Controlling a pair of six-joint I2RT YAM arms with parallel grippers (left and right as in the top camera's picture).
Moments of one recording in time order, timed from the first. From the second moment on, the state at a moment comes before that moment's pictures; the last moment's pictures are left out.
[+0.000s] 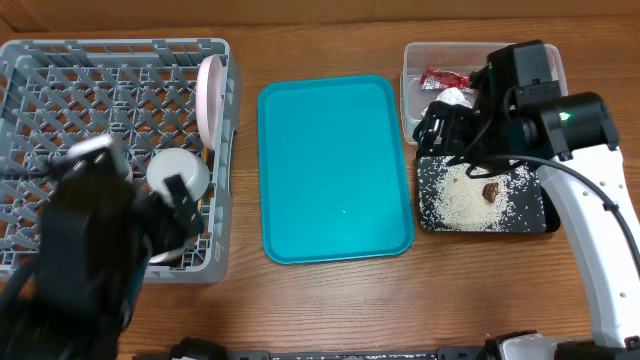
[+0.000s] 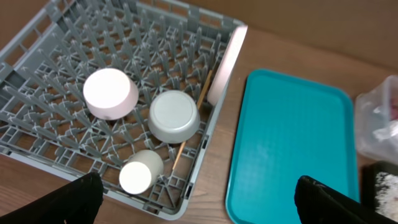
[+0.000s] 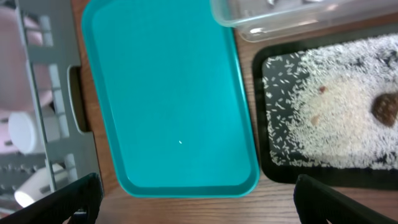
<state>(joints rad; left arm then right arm) -0.25 1.00 1.72 -1.48 -0.35 -0.49 0.21 1.51 1.61 -1.23 -0.25 0.45</state>
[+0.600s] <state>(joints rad) -0.25 0.93 1.72 -1.55 -0.35 -0.49 0.40 1.10 1.61 -1.17 -0.06 0.32</state>
